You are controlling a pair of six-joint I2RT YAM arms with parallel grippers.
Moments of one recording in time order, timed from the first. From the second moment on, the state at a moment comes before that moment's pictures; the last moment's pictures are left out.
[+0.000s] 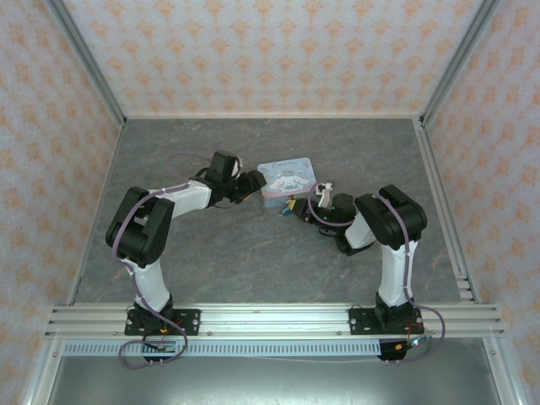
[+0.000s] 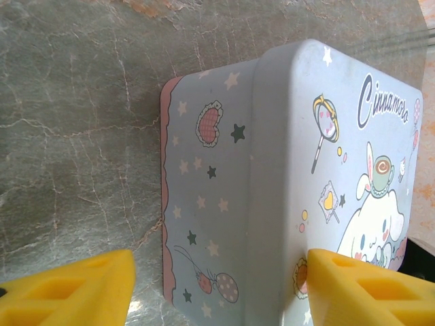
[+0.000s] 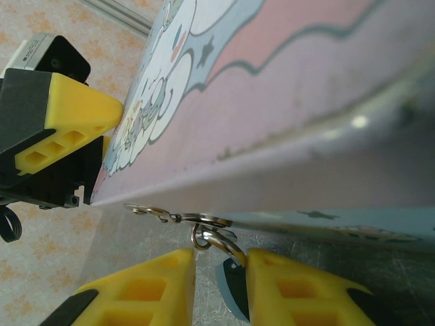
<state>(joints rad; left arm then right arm) -0.34 1.84 1.06 -0.03 0.36 -0.88 0.39 2.02 0.51 1.23 -0.57 0.86</state>
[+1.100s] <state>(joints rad) -0.34 1.83 1.05 -0.03 0.36 -0.88 0.39 2.00 0.47 1.25 -0.52 0.88</state>
